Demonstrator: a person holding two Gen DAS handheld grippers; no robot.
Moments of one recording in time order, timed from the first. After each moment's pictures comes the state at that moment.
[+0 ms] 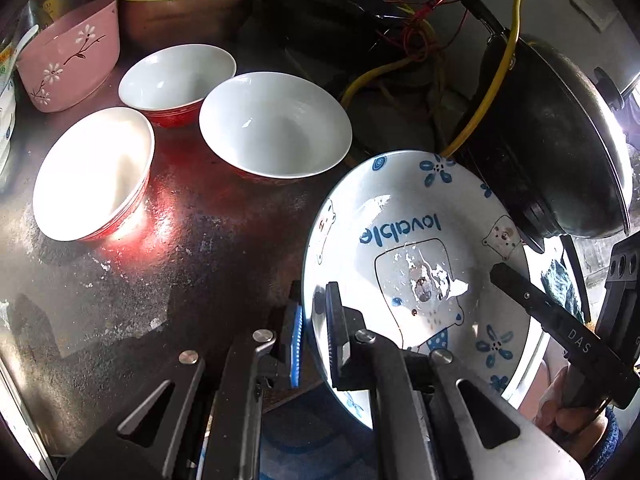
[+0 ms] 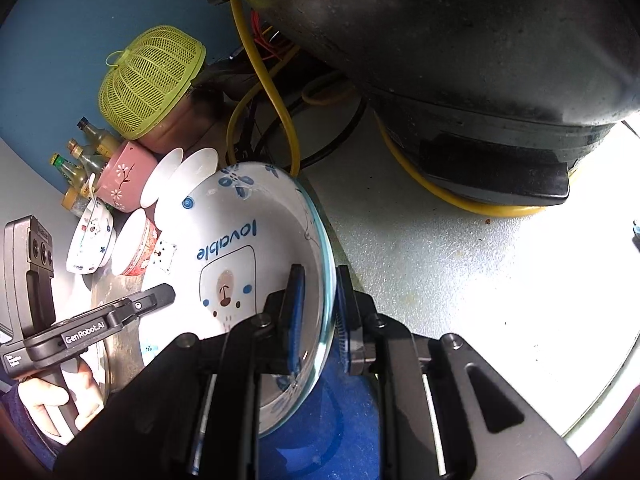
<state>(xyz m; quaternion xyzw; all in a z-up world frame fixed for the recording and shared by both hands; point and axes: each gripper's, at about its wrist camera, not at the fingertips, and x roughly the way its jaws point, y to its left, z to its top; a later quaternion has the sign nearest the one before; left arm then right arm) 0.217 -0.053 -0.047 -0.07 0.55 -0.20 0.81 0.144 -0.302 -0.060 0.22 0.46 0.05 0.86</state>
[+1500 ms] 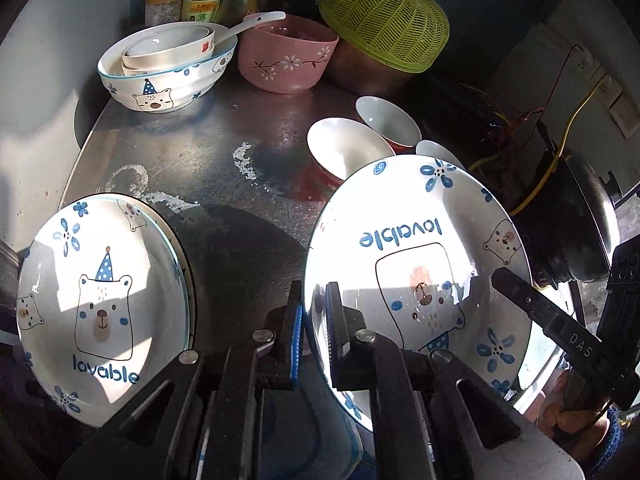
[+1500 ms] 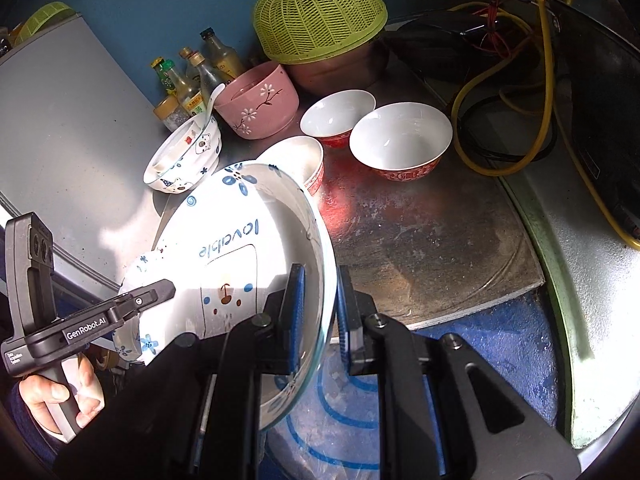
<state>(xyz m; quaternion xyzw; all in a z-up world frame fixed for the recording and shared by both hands) 0.107 0.124 -0.008 -0.16 0.50 -0.05 0.85 0.126 -0.132 -0.018 0.13 0.46 0.20 0.85</state>
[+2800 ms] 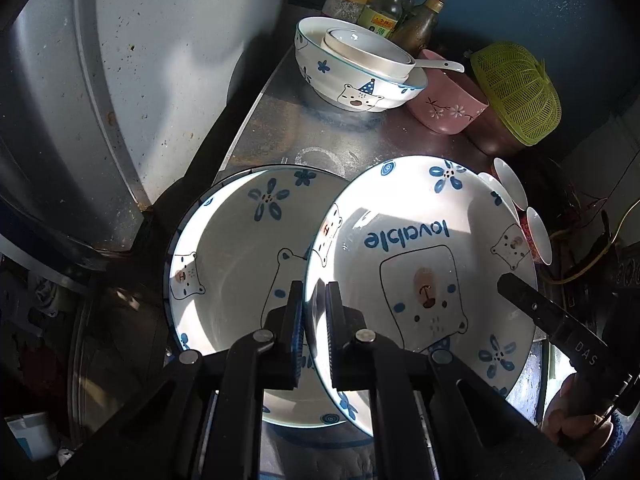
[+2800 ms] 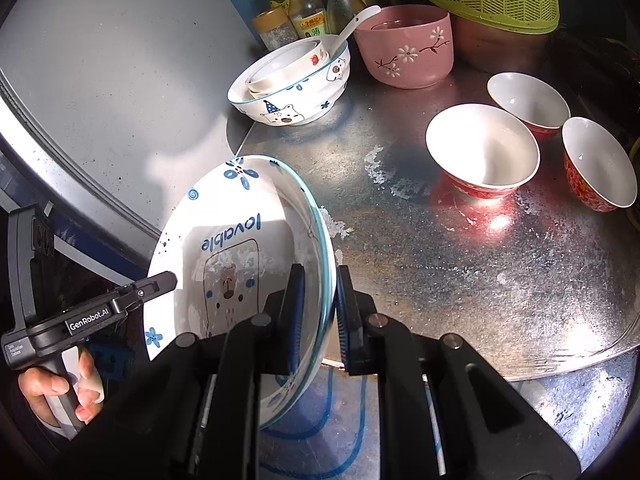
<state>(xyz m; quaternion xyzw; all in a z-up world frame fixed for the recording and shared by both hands) 0.053 0.284 -0.031 -0.24 0.49 0.07 0.84 0.137 0.037 -0.023 0.04 0.49 0.32 0.81</state>
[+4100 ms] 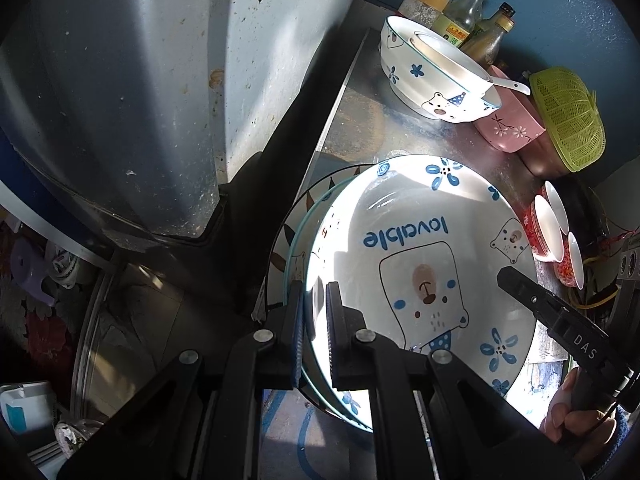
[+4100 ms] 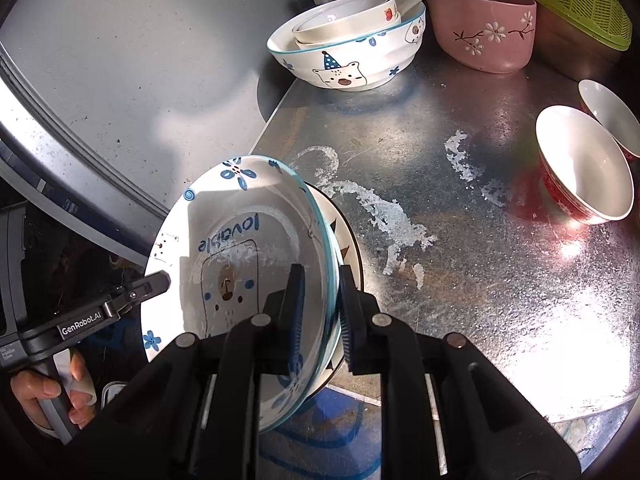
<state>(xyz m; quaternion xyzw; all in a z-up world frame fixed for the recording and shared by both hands) 0.039 0.338 -0.057 -0.26 0.50 0.13 0.81 0.144 0.115 -0.060 -0.01 0.52 0.35 0.78</state>
